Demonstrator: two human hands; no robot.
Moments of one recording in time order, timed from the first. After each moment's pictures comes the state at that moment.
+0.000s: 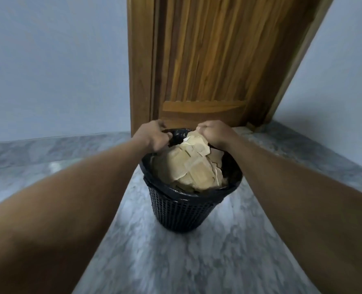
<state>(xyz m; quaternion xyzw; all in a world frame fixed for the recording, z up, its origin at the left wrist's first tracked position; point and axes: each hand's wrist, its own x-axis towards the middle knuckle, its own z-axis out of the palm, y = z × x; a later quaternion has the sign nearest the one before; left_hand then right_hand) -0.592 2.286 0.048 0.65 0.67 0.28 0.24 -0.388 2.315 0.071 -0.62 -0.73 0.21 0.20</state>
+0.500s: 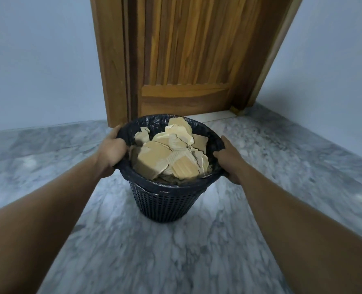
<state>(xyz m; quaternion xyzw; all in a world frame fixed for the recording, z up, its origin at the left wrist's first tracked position) -0.616 2.284 -0.032 0.40 0.59 0.50 0.50 -0.313 2.265 -0.008 -0.68 -0.49 0.42 0.35</state>
